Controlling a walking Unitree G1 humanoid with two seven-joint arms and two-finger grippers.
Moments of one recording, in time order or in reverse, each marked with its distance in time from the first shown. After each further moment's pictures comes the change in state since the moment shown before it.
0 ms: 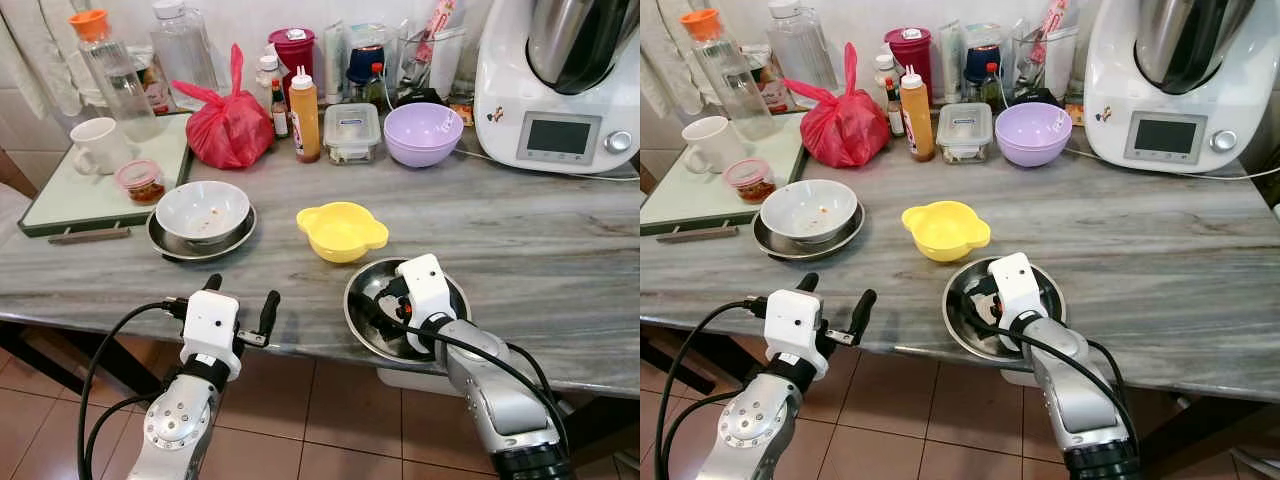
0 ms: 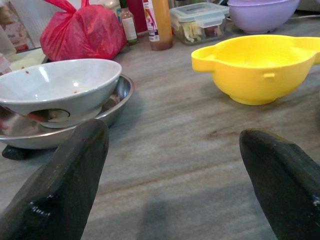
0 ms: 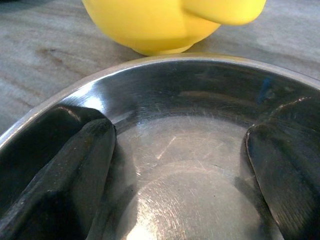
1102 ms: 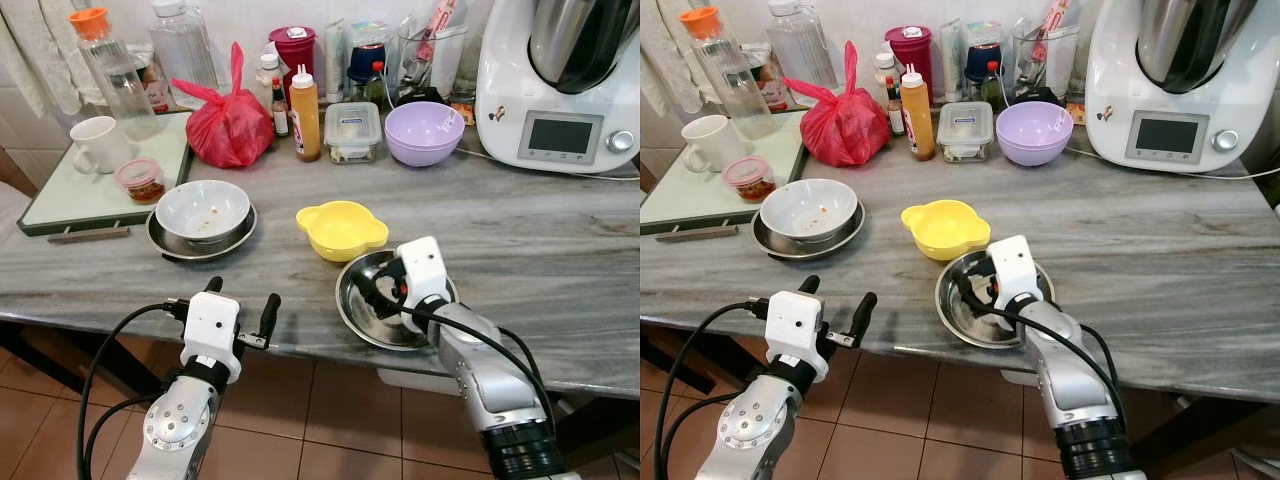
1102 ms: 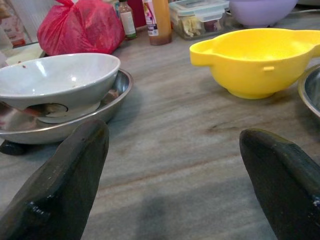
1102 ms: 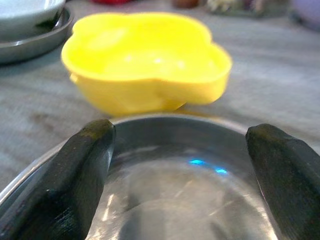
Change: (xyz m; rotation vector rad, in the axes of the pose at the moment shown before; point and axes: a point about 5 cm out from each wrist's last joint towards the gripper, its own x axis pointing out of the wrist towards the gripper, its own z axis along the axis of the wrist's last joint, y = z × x) left arm -0.001 0.001 -0.001 0.001 0.012 -0.008; right arm 0.006 -0.007 0.022 0.020 -0.168 -0.047
